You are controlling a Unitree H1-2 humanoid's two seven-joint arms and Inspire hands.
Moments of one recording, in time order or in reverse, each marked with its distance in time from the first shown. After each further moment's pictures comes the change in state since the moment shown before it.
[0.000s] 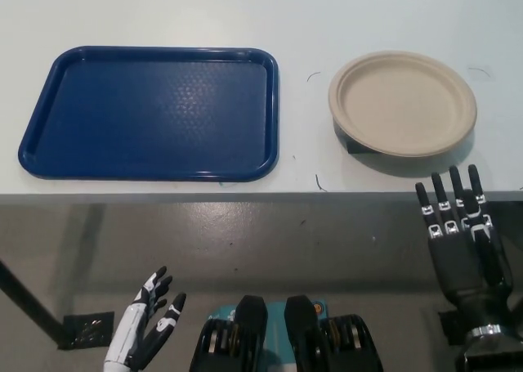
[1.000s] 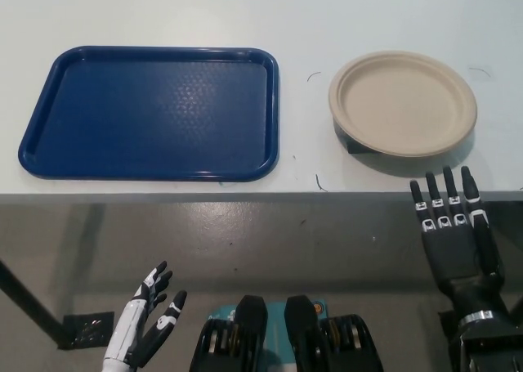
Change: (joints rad) left_arm -0.003 0.003 -0.003 -0.001 0.009 -0.016 0.000; right_arm -0.051 0.056 -0.059 -0.004 0.051 0.048 -0.154
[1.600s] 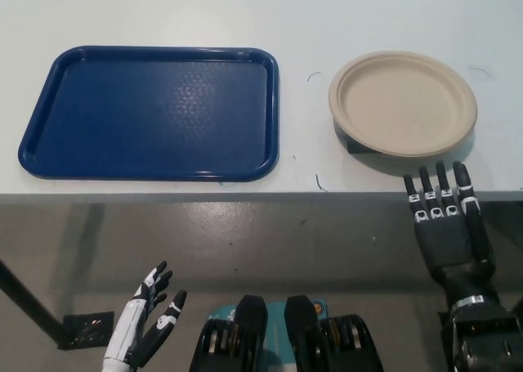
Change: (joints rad) left_arm -0.001 0.000 0.000 -0.001 0.000 0.000 0.000; right_arm -0.054 0.013 -0.031 0.076 -0.002 0.006 -0.021
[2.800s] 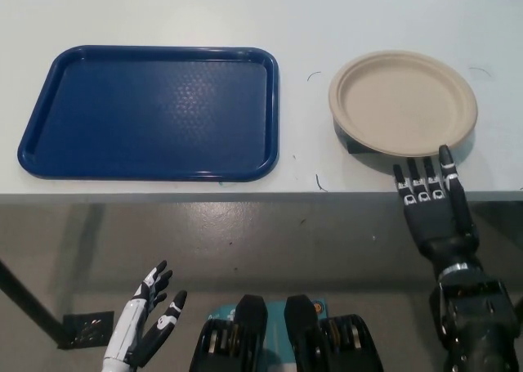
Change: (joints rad) left_arm 0.000 0.000 0.000 -0.002 0.001 0.000 0.000; right_arm -0.154 -0.011 -0.074 0.214 -0.045 -0.001 0.010
